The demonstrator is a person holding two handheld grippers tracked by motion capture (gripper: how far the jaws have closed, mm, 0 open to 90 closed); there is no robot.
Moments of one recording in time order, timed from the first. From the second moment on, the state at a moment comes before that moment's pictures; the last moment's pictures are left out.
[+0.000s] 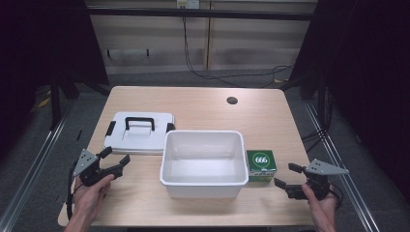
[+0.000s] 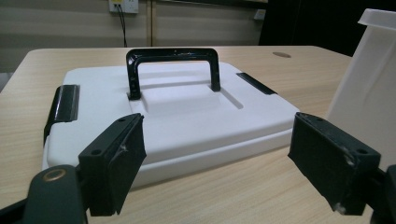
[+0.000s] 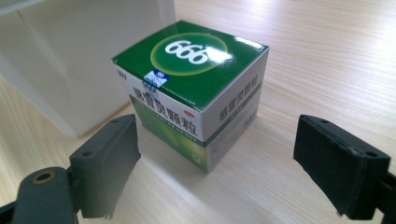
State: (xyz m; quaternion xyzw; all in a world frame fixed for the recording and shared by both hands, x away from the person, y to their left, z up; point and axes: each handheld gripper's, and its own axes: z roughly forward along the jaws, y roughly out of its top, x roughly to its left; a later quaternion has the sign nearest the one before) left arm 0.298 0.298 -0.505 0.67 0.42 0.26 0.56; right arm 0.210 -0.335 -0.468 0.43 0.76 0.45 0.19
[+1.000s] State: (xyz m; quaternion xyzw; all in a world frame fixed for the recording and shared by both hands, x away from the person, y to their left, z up) left arm 0.300 0.300 -0.505 0.66 0.43 0.25 0.56; right arm 0.257 -0.291 -0.409 0.25 0.91 0.28 0.17
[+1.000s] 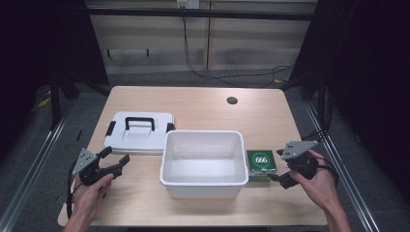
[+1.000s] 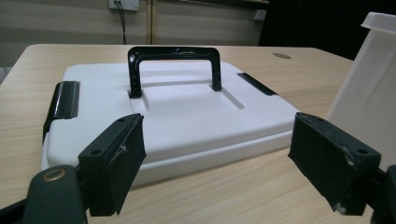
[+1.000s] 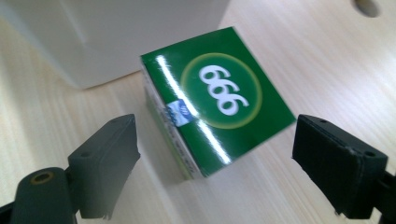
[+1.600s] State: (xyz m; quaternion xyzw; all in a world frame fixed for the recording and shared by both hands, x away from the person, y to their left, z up) left arm 0.301 0.299 -0.505 0.67 0.43 0.25 0.56; right arm 0.292 -0.261 -0.398 0.17 0.96 0.18 0.10
